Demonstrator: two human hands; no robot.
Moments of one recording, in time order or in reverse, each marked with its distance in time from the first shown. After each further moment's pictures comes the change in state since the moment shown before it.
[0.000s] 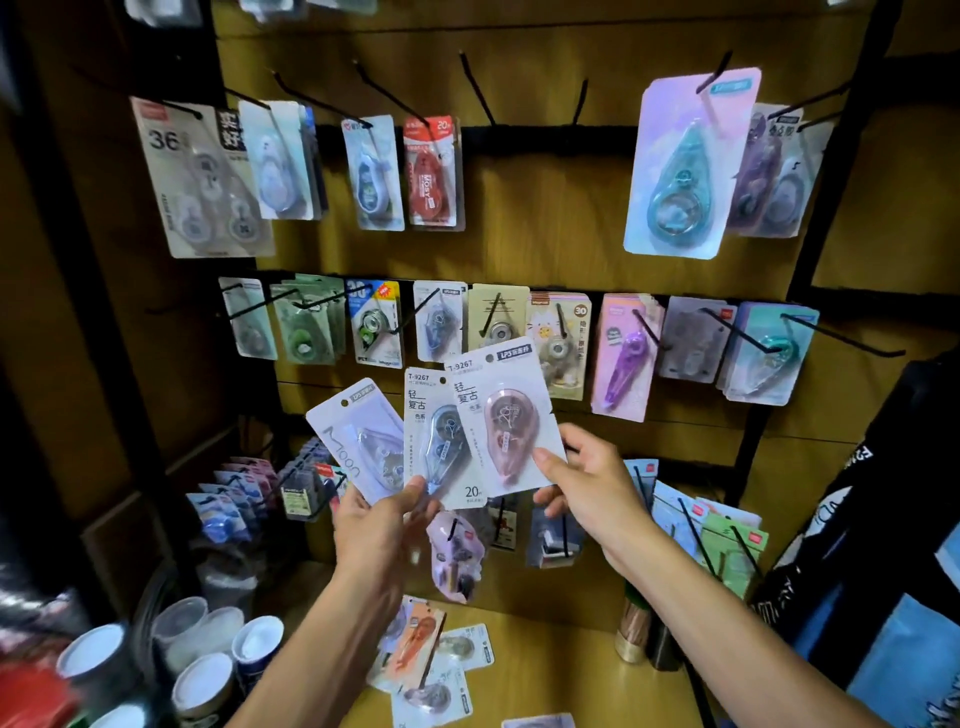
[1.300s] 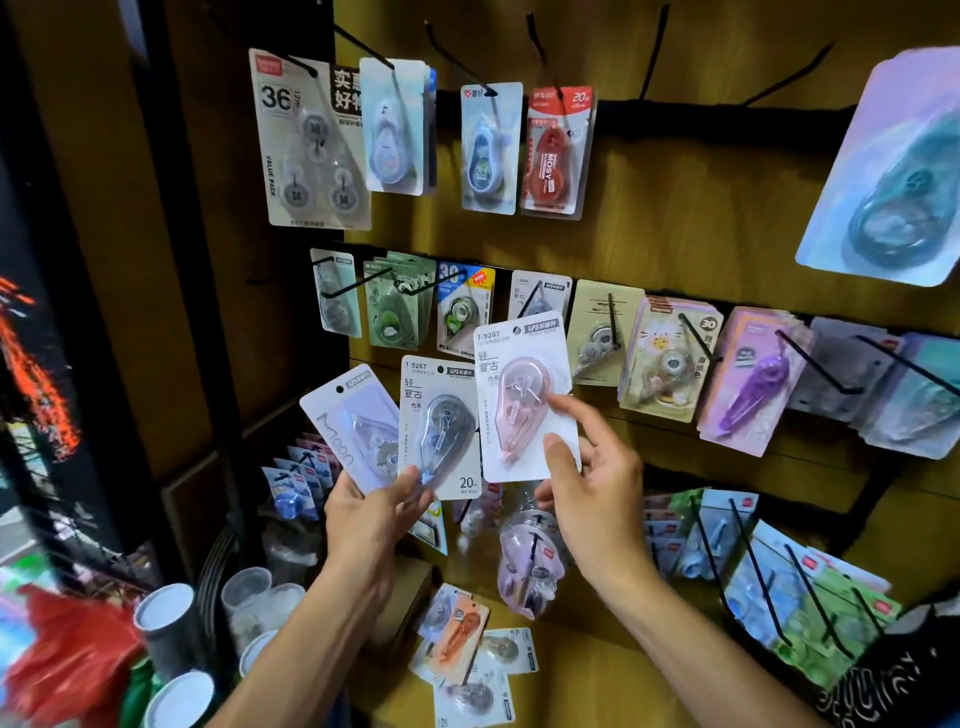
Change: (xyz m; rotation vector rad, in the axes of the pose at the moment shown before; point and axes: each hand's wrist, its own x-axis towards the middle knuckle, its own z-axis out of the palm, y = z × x) left_hand 0.069 0.053 -0.071 -0.010 0.112 0.077; right_hand 0.015 -0.029 0.115 -0.076 0.162 -0.363
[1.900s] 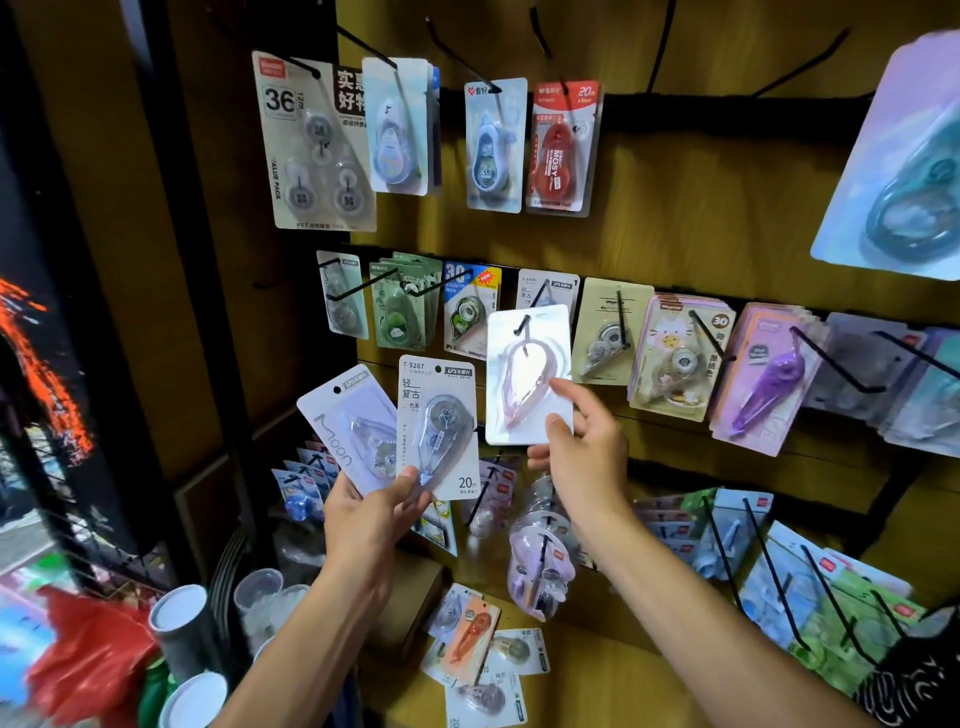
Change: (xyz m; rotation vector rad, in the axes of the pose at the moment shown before) left_hand 0.006 0.001 -0.008 0.006 -0.016 0.004; right_hand 0.035 -0.003 0.024 0.182 0.050 0.309
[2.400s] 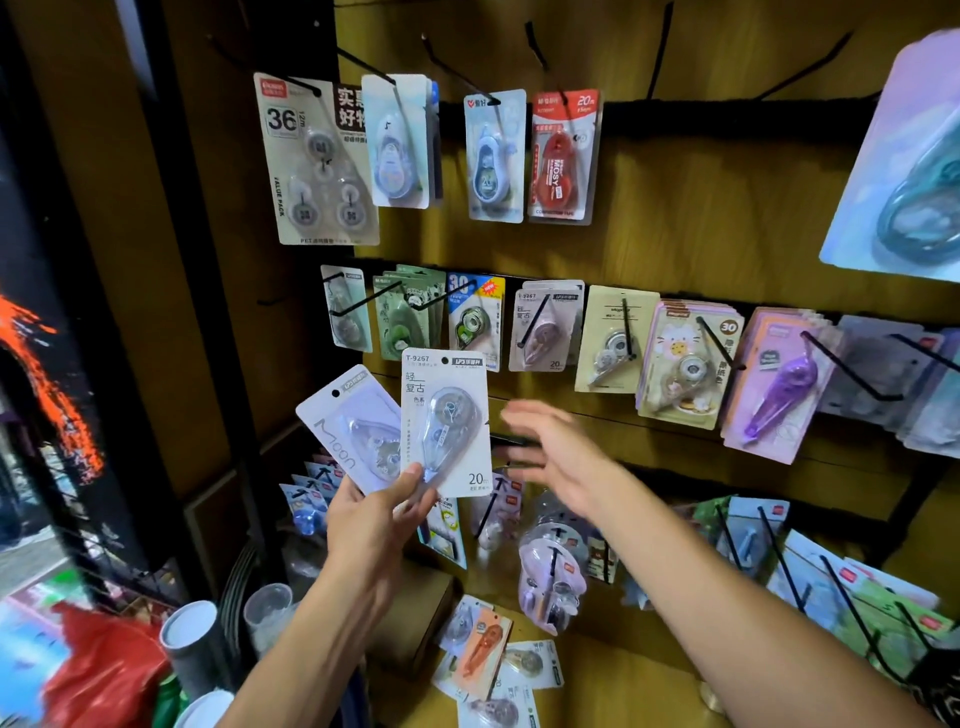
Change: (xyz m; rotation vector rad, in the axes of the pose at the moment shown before) left_hand 0.004 0.014 0.007 -0.082 -0.058 -0.019; right_hand 0.053 0.016 0.020 0.065 -0.428 0.418
